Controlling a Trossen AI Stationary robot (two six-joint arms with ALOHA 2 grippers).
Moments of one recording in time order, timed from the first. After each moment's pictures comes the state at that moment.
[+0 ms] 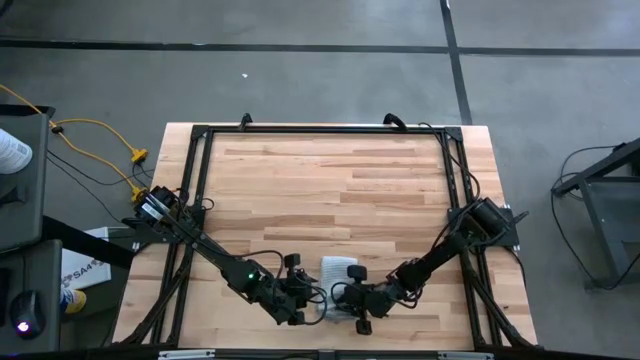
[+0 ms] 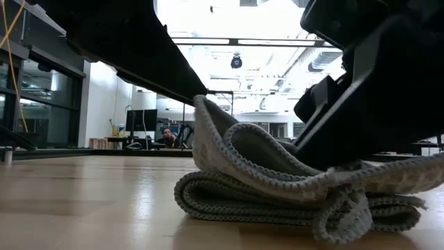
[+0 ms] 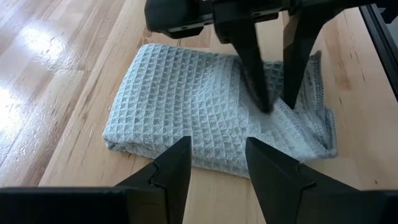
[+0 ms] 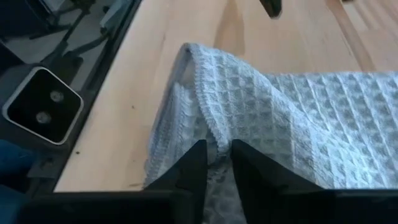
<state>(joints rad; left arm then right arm) -0.63 1.85 1.13 -0.04 -0.58 -0.50 0.63 2.00 0.93 0.48 0.31 0.48</state>
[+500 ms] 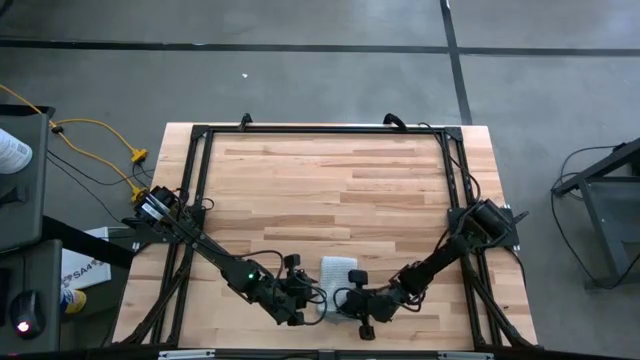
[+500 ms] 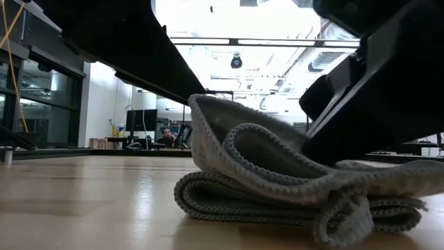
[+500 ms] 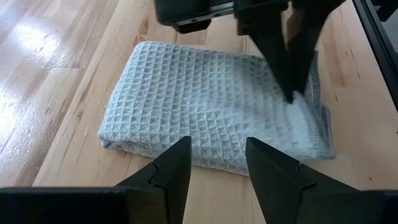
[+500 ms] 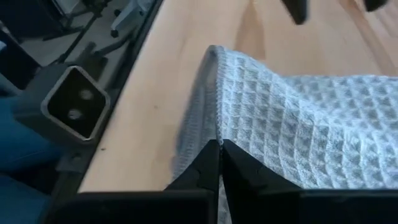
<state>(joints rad) -0.63 1.85 1.13 -0.04 -0.57 -0.50 0.66 2.00 0.93 0.51 0.32 0.47</state>
